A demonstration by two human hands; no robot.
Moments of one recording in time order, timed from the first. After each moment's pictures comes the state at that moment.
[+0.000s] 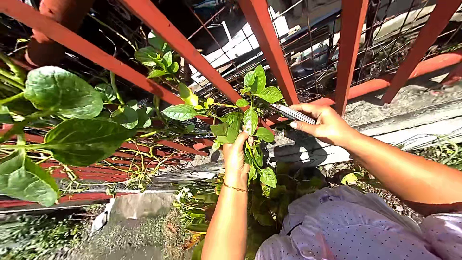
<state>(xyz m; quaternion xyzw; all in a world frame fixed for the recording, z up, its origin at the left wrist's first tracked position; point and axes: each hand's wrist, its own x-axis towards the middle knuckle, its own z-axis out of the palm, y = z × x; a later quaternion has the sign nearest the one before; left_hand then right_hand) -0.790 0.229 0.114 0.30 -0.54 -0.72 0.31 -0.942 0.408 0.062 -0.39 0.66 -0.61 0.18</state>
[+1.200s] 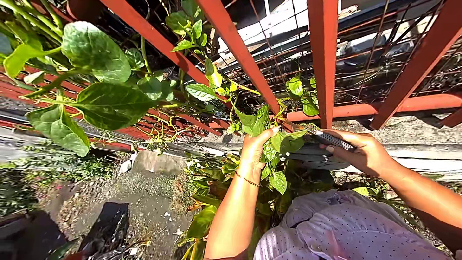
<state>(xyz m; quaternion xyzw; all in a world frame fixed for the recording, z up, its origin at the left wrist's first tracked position) -0.789 0.239 0.113 0.36 -0.50 -0.74 0.27 -0.947 0.425 -0.005 -0.50 0.59 -0.62 0.15</state>
